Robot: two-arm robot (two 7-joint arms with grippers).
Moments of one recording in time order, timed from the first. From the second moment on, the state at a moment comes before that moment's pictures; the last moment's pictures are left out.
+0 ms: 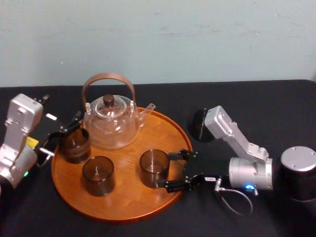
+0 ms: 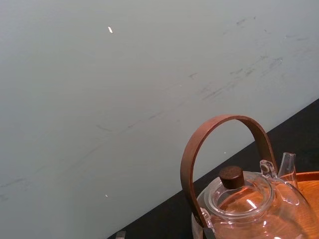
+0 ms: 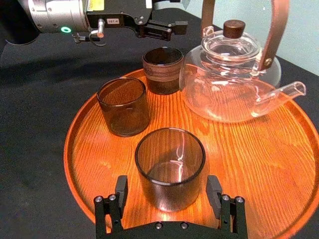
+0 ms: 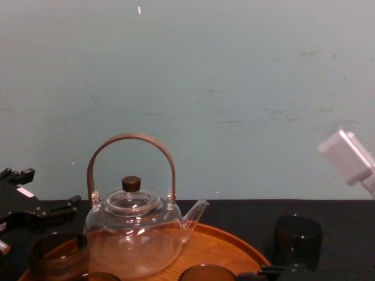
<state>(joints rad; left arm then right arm) -0.20 0.60 0.45 -1.41 -0.25 -0.12 0.03 0.40 0.52 -0.67 -1.34 0.43 0.15 0.74</state>
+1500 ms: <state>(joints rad) -0.20 0.60 0.45 -1.41 -0.25 -0.12 0.03 0.20 0.67 -0.42 -1.49 0.57 0.21 0.45</state>
